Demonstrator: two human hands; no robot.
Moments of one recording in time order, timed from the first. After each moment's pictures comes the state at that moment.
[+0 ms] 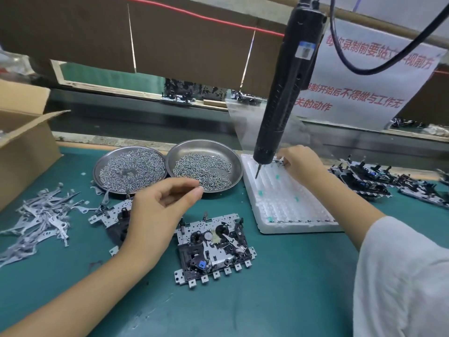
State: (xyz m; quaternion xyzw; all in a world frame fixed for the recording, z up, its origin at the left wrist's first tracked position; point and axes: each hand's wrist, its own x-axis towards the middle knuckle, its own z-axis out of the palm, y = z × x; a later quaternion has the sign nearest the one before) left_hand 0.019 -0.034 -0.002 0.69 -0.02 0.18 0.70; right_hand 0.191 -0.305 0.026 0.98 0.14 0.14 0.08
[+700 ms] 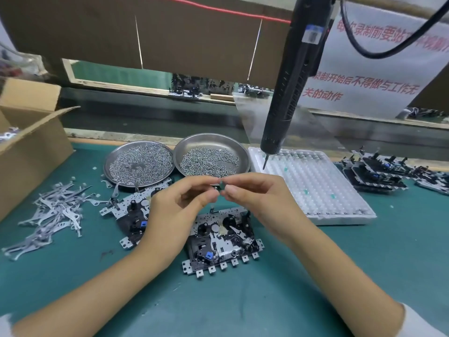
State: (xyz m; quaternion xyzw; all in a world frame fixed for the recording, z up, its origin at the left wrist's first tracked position) left_hand 0.013 -0.045 -0.006 0.70 -0.09 0.18 0.68; right_hand 0.050 -0.208 0.017 0.66 0.15 -0.10 -0.73
